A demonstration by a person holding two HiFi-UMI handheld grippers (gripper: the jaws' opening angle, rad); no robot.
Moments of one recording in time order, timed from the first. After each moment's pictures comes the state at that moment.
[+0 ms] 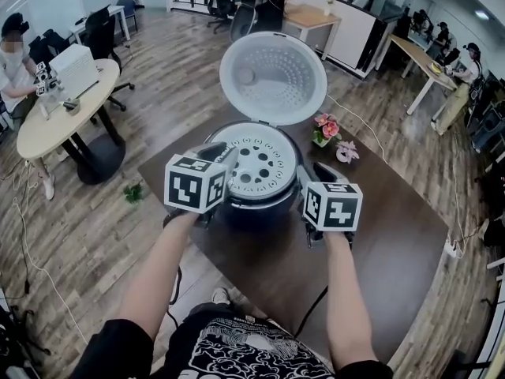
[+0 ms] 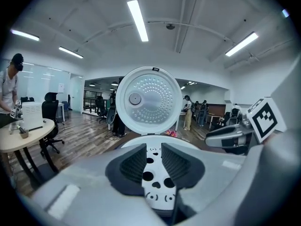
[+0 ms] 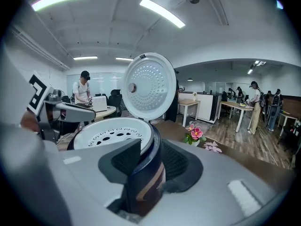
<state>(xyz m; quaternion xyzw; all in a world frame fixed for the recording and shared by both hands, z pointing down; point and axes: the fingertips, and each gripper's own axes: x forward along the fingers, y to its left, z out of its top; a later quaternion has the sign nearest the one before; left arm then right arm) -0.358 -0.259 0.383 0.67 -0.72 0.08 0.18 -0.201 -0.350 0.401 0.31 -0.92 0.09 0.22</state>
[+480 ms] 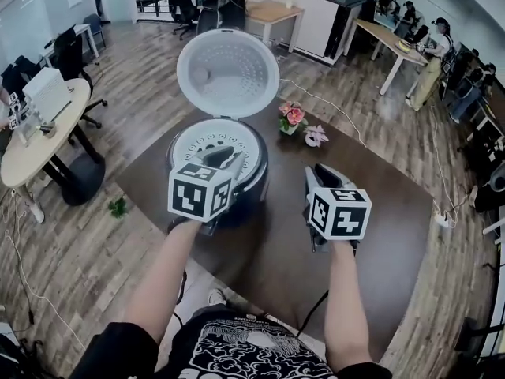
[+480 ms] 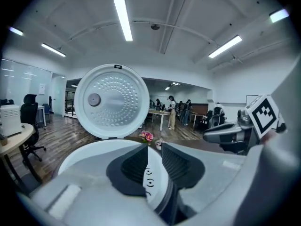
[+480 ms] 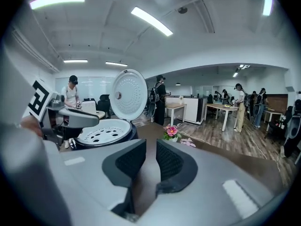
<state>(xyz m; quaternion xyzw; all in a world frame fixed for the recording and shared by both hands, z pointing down) -0.264 -0.288 0.373 0.74 -0.65 0.09 0.16 -0.104 -0.347 0.379 0.38 -0.90 0.09 0.19</state>
